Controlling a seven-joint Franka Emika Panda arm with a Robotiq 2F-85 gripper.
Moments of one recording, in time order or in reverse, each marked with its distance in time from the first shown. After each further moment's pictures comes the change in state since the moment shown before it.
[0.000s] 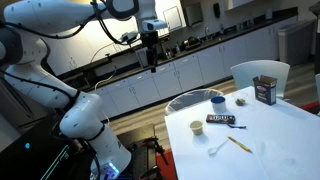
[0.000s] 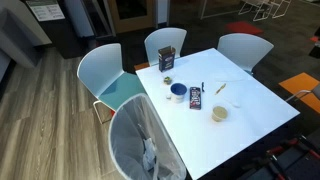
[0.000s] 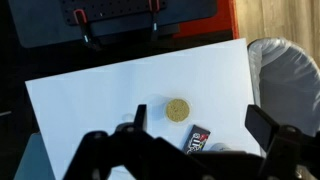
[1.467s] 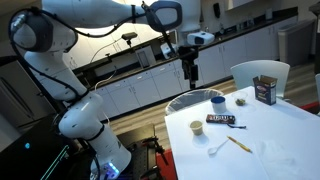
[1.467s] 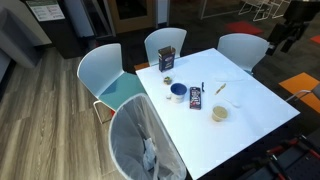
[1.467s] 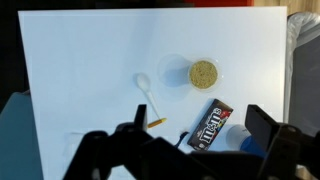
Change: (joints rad) arm -0.045 0.416 -0.138 0.169 -0.056 0.213 -0.341
